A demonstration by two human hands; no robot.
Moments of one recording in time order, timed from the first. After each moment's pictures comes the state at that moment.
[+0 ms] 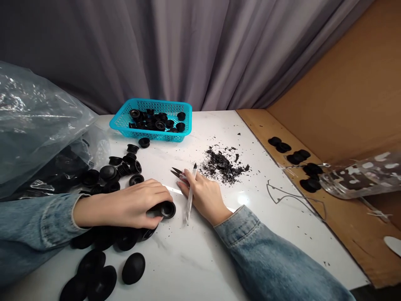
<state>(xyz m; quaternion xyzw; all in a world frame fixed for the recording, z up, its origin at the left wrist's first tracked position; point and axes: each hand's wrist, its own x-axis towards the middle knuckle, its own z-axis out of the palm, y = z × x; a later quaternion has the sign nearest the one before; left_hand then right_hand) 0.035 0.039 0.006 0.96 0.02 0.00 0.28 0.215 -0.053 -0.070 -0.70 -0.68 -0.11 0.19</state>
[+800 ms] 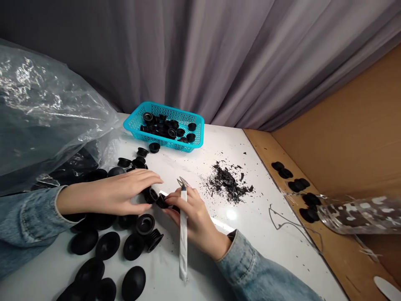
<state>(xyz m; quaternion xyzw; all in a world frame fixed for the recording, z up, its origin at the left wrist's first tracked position) -0.008 0.073 0.011 0.95 0.11 0.04 0.28 0.179 -0.050 -0.042 -0.51 -0.76 0.11 0.39</state>
